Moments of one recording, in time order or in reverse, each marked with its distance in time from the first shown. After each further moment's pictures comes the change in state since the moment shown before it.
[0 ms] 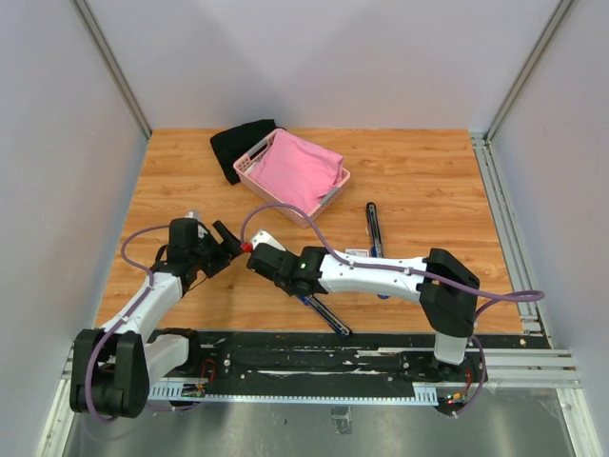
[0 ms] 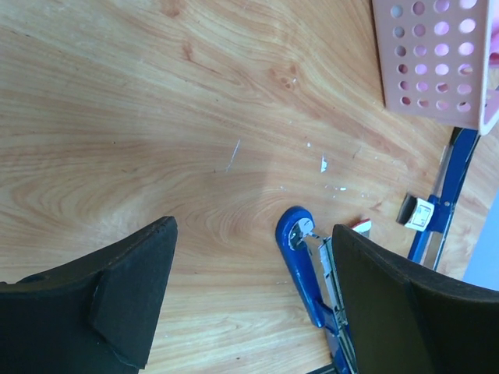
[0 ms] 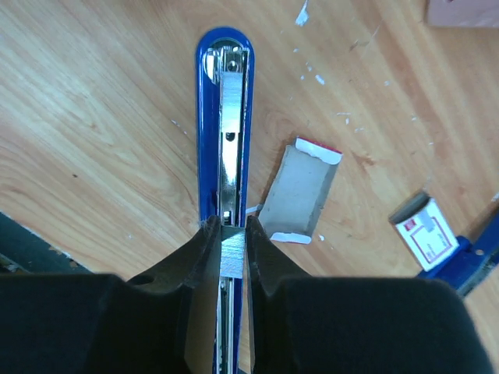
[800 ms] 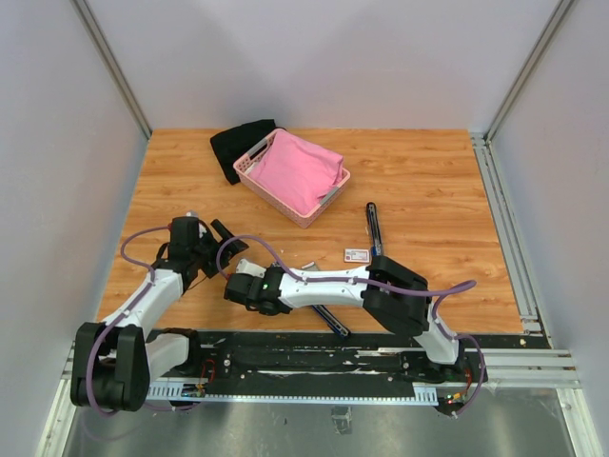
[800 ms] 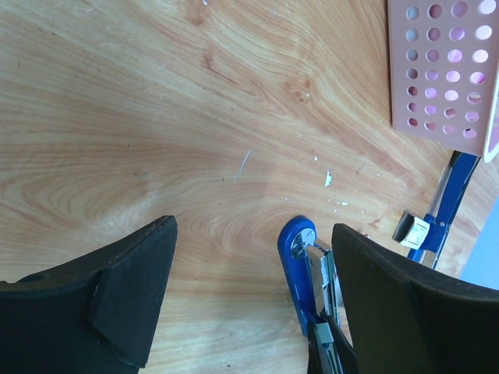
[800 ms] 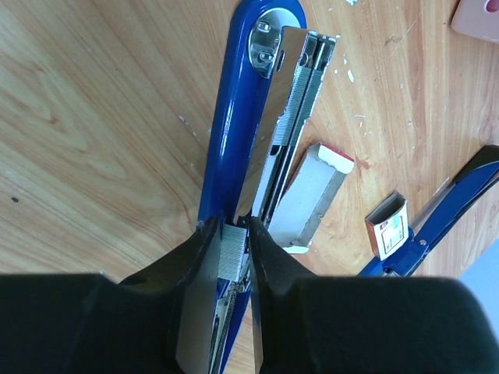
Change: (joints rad) left arm 0.000 0.037 0.010 -0.002 -0.035 -0.048; right arm 0.090 0.292 0.151 -0.147 0.177 -0.079
